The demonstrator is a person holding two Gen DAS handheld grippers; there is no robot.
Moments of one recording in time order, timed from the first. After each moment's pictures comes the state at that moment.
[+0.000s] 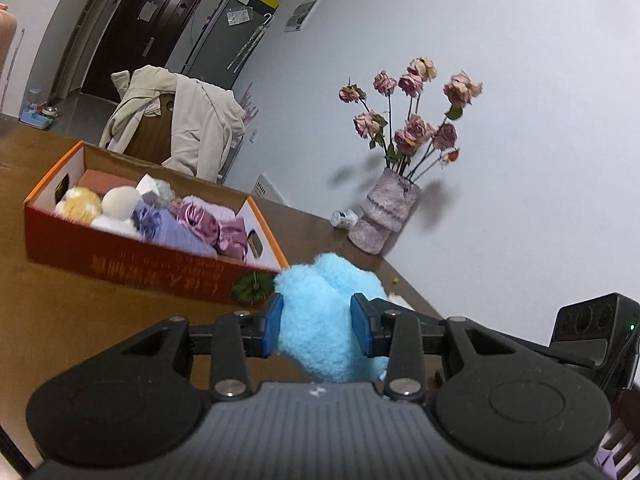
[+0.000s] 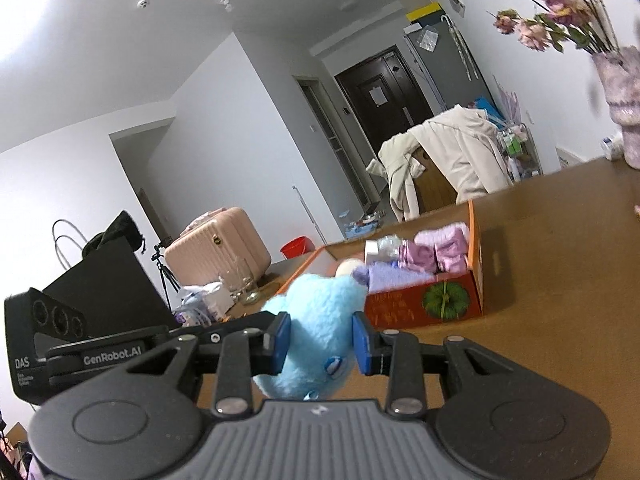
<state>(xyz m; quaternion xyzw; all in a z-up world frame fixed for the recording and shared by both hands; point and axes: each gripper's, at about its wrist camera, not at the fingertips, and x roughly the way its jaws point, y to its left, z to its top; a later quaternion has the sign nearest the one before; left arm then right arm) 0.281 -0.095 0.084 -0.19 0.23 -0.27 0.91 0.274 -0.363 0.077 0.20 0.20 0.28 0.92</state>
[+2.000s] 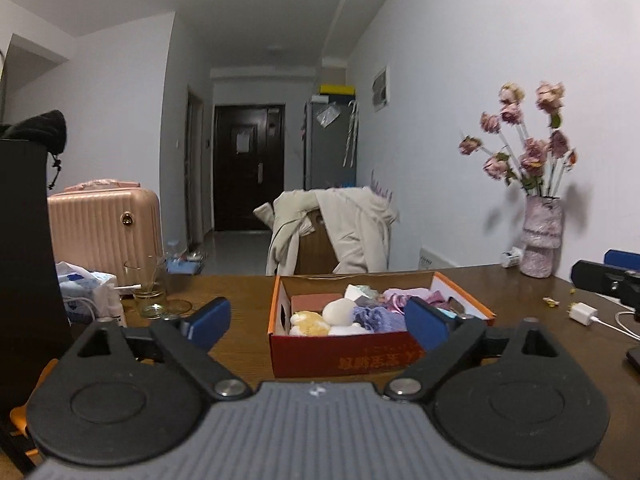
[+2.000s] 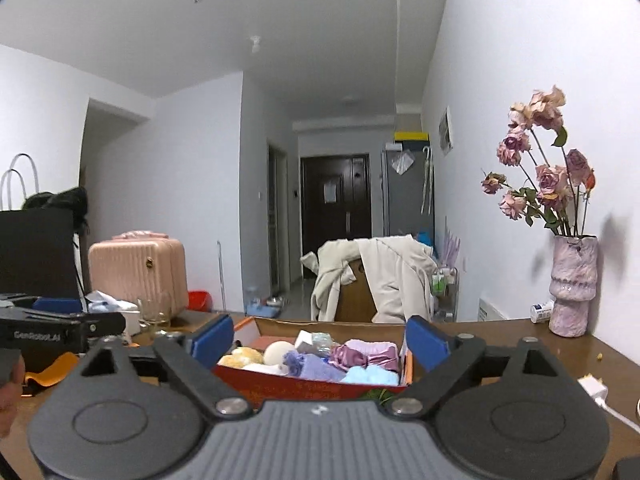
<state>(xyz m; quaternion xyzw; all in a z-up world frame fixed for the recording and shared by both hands) 0.200 -0.013 0.104 0.00 0.10 -0.04 0.99 0.202 -0.291 0.106 0.02 0.04 0.13 0.99</state>
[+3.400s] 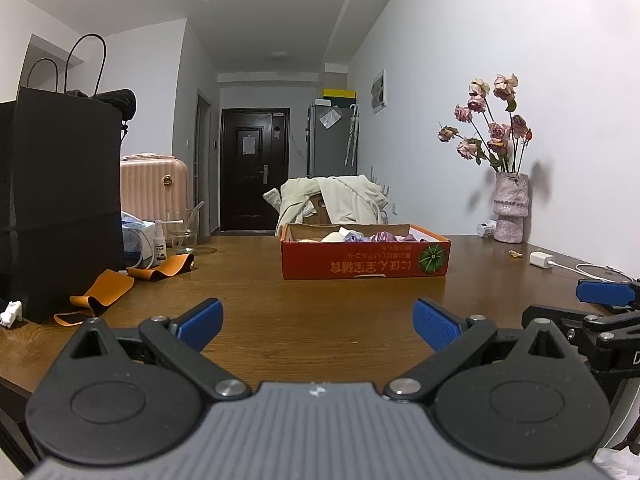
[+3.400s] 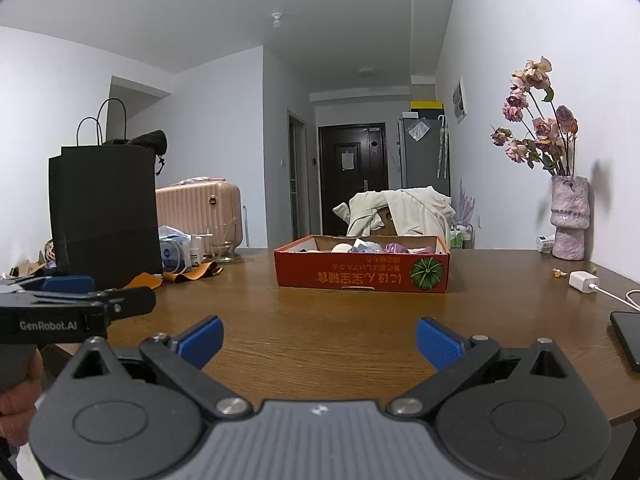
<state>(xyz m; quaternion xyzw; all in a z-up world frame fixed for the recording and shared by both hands) 0.014 -0.007 0.023 0.00 0.09 -0.03 1.00 0.018 -0.243 0.013 0.02 0.09 0.16 0.98</state>
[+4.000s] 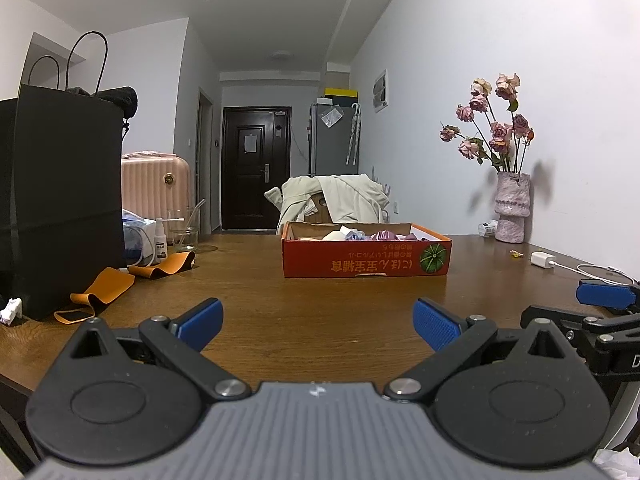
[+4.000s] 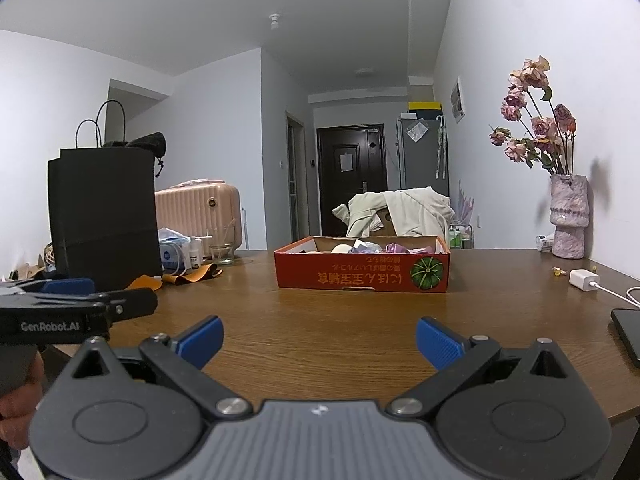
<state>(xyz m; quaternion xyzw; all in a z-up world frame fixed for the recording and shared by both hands) 0.014 -0.007 0.023 0.00 0.10 -0.03 0.99 0.019 -0.242 0.012 0.02 0.09 0.16 0.98</state>
